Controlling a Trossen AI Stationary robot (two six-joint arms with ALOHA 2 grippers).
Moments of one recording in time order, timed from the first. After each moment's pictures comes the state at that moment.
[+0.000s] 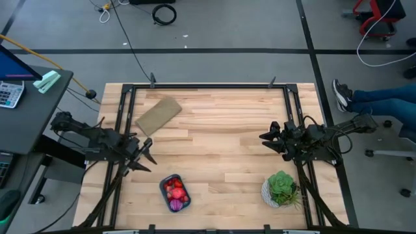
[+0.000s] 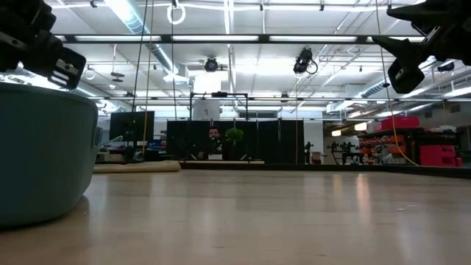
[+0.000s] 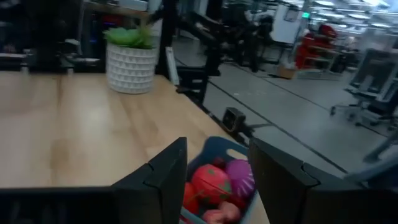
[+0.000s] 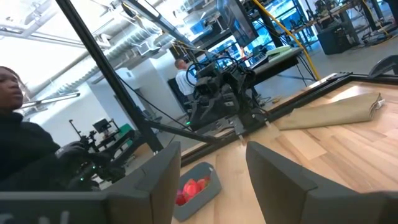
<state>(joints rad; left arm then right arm) -0.38 0.10 0.01 0.04 0.15 -0.19 0.27 0.22 0.02 0.39 0.23 0.52</state>
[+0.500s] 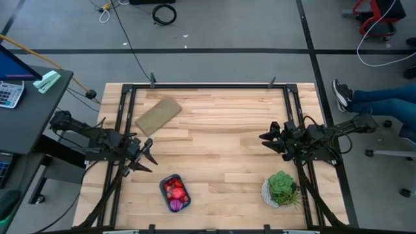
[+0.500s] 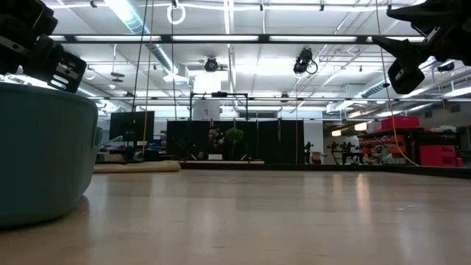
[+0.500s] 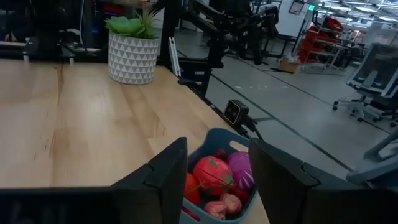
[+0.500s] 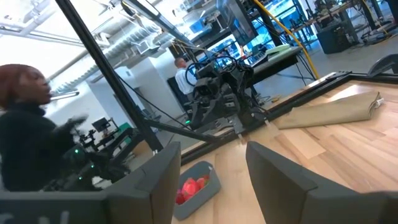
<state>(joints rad) -0.39 0.14 0.01 0.06 0.13 -0.20 0.27 0.22 0.02 0.38 0.23 0.52</state>
